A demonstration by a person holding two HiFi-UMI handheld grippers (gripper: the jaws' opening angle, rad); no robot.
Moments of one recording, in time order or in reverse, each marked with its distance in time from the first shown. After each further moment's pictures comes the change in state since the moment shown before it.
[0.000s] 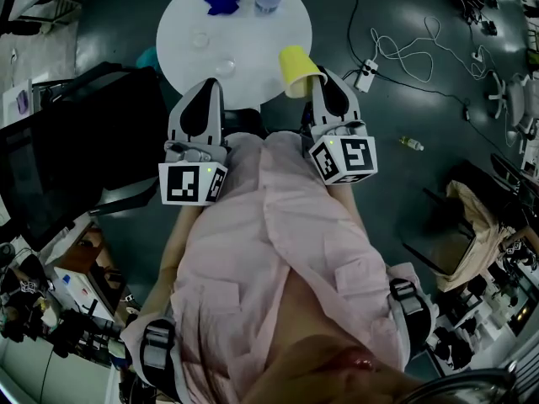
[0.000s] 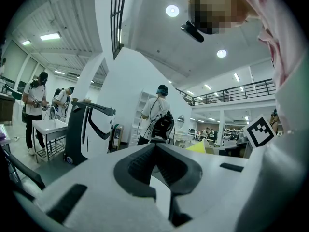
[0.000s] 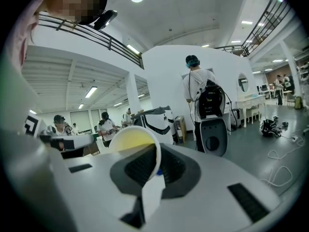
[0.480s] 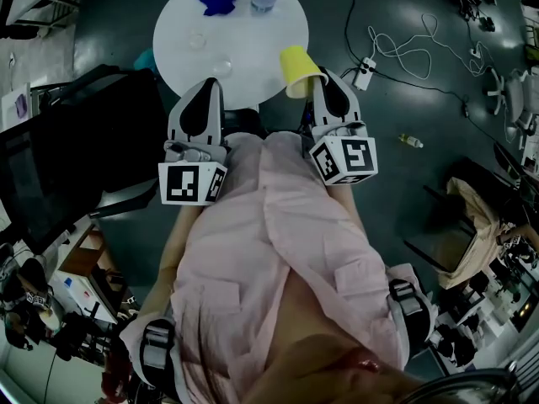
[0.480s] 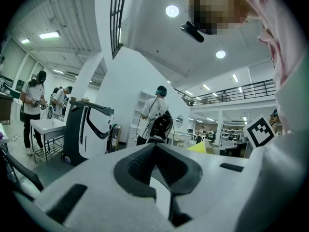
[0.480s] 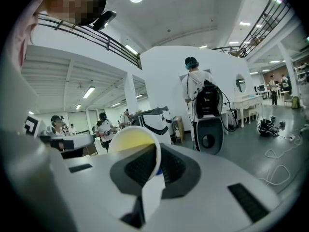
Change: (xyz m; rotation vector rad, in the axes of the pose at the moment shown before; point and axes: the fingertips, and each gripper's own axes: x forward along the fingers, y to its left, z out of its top) left arm 0.004 -0.003 0.000 0.000 -0.013 -0.018; right arm -0.005 -0.006 -0.002 0.009 -0.006 -0.025
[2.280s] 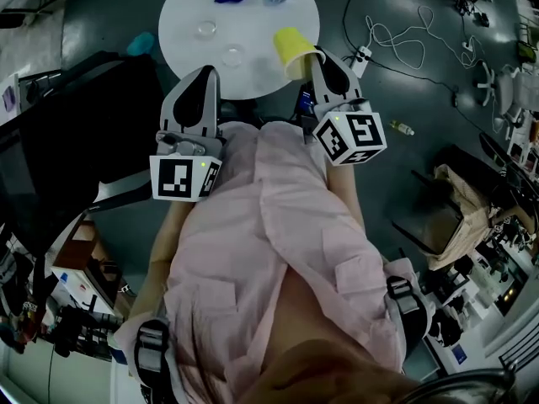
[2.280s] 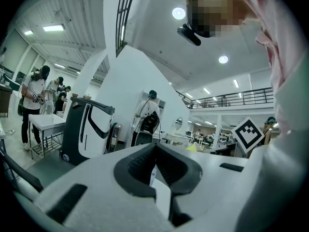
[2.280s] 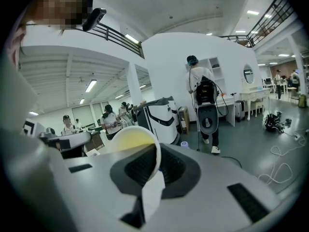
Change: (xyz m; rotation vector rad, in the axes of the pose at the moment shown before) left arm -0.008 0.052 0.026 -0.047 -0.003 -0.033; right arm 0.054 0.046 0.007 0.006 0.132 0.050
